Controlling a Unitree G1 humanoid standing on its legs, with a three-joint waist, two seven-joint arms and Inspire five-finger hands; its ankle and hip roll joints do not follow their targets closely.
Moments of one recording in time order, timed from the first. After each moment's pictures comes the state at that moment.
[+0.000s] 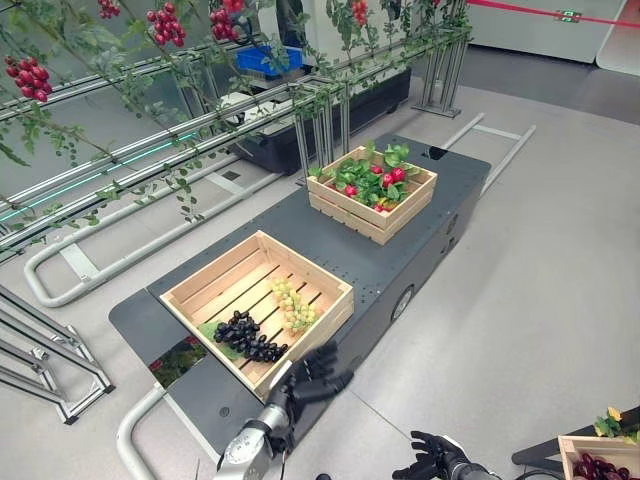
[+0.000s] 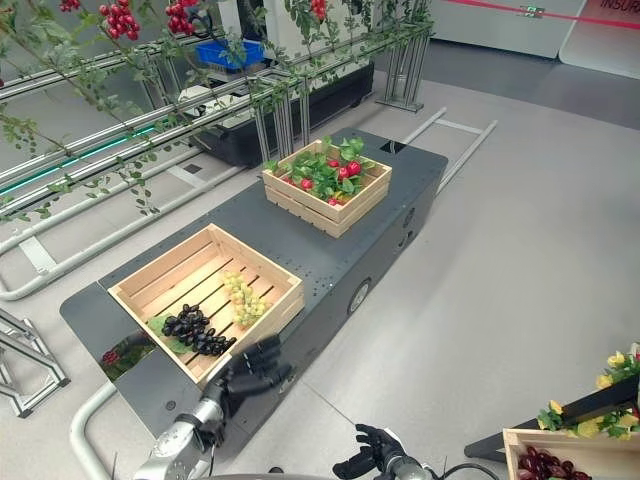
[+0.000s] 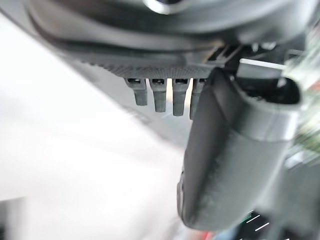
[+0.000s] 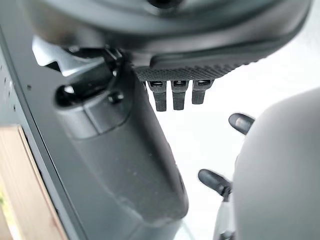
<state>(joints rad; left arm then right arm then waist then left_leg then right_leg) 0.05 0.25 -0.29 0.61 -0.68 -0.37 -0.20 0.01 -0.20 0.36 1.12 0.29 -0.11 0.06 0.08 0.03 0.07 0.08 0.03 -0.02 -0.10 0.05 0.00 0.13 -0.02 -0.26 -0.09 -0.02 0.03</state>
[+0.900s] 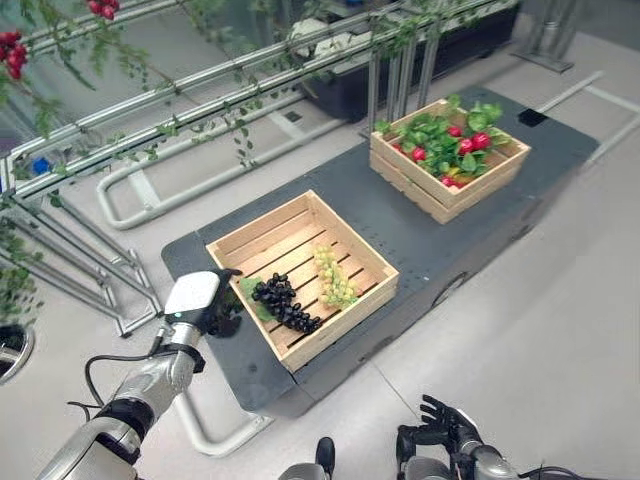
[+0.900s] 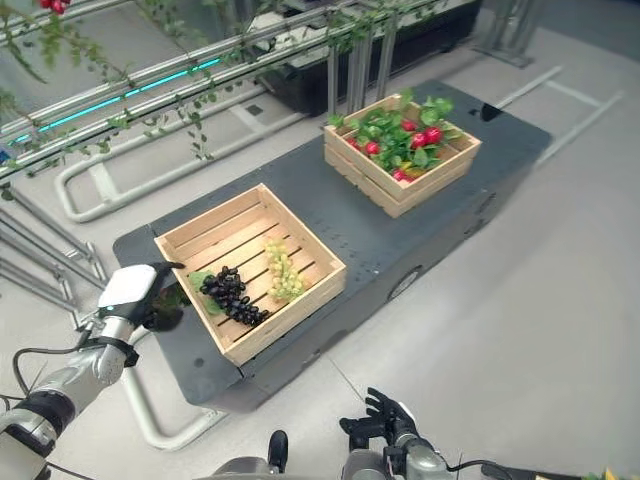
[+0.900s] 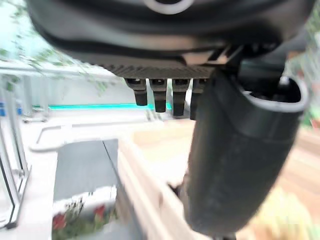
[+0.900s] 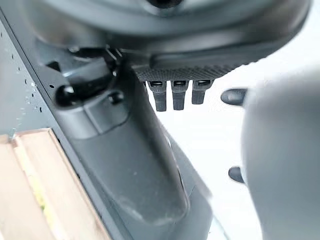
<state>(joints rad) -0.42 0.75 -0.64 0.87 0.48 -0.26 0.52 -0.04 -0.33 0.36 1.00 0.52 -0.16 0.06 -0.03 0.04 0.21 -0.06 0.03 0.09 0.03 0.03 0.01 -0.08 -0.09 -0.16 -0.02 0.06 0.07</state>
